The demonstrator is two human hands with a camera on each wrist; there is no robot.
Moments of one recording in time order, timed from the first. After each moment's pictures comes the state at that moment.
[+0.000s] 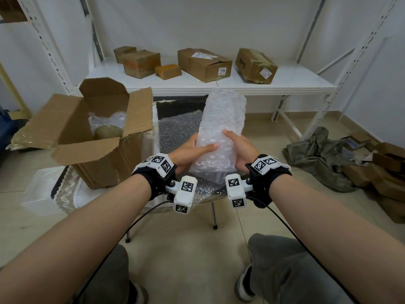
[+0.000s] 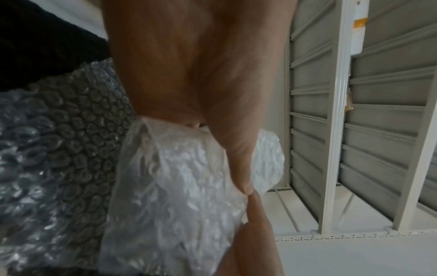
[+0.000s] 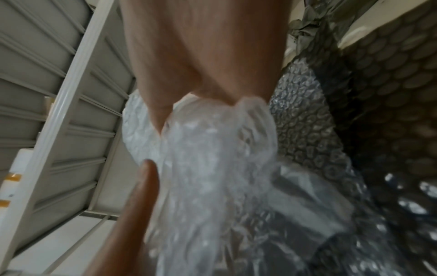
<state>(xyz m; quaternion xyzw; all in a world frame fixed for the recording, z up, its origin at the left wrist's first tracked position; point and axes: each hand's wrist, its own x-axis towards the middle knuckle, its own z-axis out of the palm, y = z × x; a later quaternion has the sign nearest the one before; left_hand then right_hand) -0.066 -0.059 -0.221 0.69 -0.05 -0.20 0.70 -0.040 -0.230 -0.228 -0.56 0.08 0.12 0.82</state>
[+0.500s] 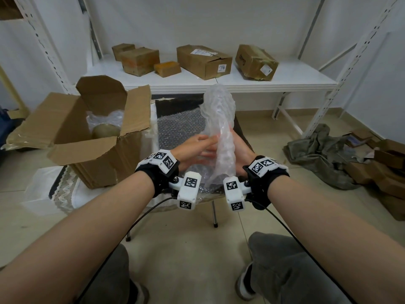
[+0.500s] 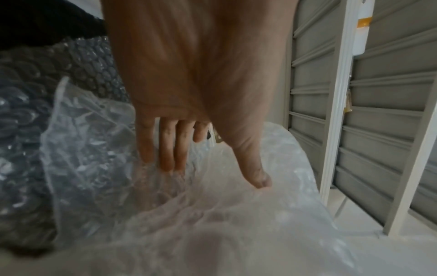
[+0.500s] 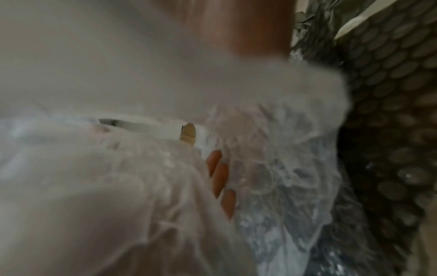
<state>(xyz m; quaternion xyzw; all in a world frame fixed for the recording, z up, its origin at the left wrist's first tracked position) -0.060 -0.070 -0.217 0.69 -0.05 -0.23 0.69 -0.038 -0.225 -0.231 -0.53 0.02 0.26 0.81</state>
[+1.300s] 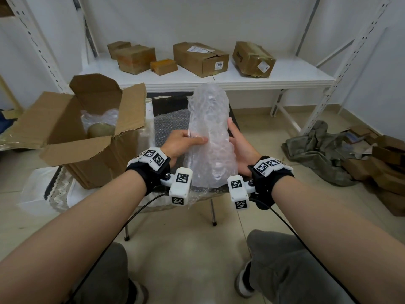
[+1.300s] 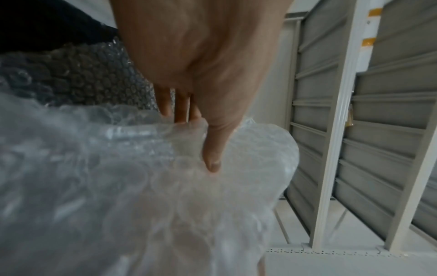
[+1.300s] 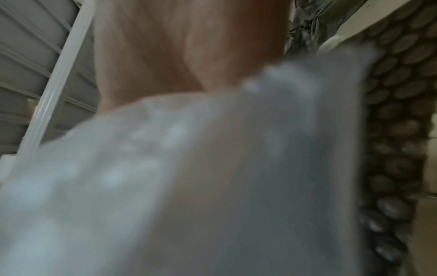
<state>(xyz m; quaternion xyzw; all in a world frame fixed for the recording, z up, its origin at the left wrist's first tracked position) -0.054 -0.053 -0.219 0.71 0.04 -0.09 0.69 -0.061 -0.240 -0.223 -0.48 0.00 0.30 0.82</state>
